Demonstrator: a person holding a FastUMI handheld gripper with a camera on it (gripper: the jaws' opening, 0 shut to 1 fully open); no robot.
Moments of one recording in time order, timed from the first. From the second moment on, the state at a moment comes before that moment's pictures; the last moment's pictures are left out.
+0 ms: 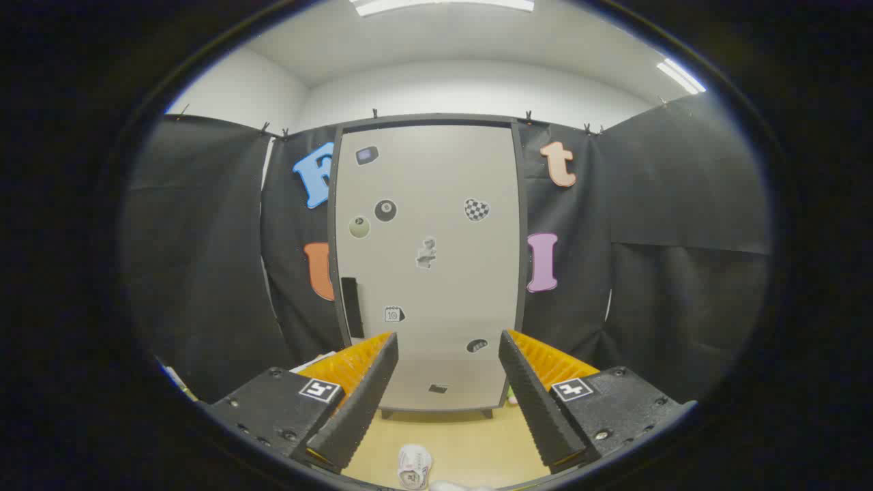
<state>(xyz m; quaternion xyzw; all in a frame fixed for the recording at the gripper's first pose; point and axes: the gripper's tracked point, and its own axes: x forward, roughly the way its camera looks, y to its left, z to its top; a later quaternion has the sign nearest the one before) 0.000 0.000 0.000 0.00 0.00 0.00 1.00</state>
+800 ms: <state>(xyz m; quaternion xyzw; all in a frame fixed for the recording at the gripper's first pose) 0.005 0.014 -0.001 0.01 0.00 -0.01 1.00</state>
